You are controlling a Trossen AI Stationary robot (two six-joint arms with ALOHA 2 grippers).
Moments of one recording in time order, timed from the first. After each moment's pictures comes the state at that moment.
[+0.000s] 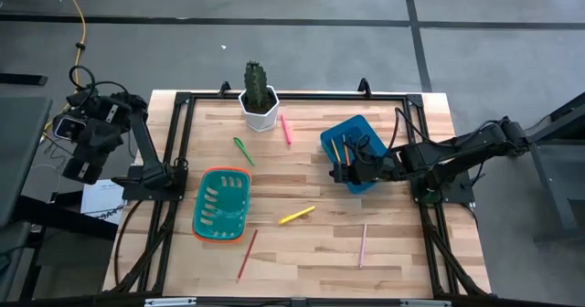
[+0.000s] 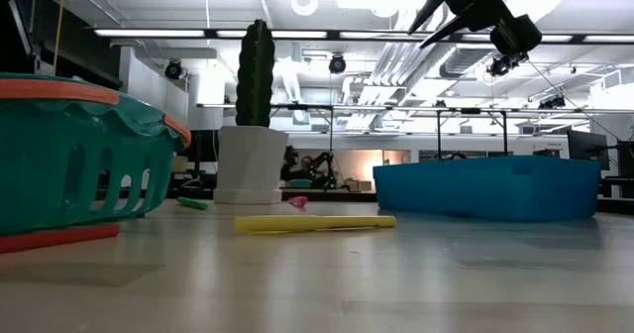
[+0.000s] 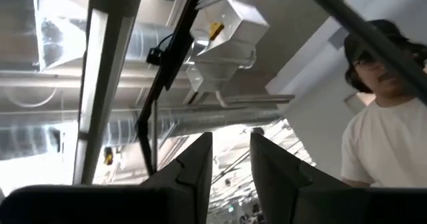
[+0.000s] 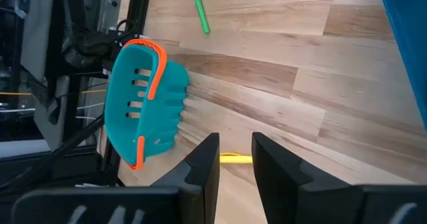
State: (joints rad) left arm -1.01 0.15 0.70 0.25 -0.12 0.71; right arm 0.23 1.22 0.97 -0.49 0.33 1.48
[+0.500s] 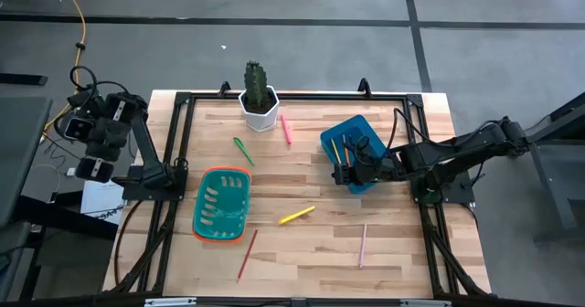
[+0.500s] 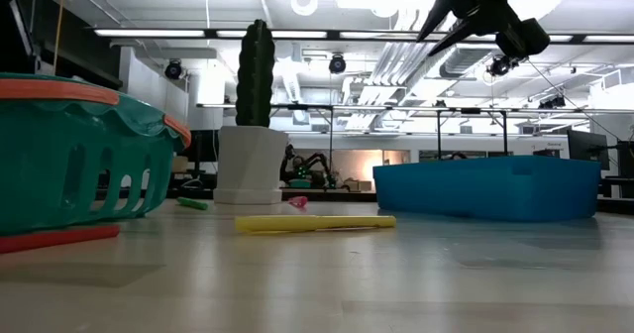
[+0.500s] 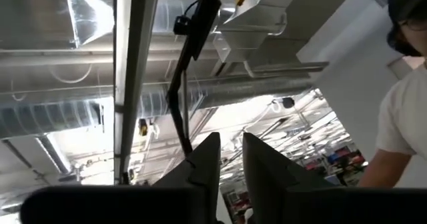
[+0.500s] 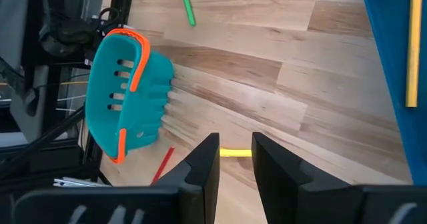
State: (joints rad) left arm -1.01 0.15 0.70 0.22 -0.28 0.78; right arm 0.23 1.22 0.97 -0.55 0.31 1.46
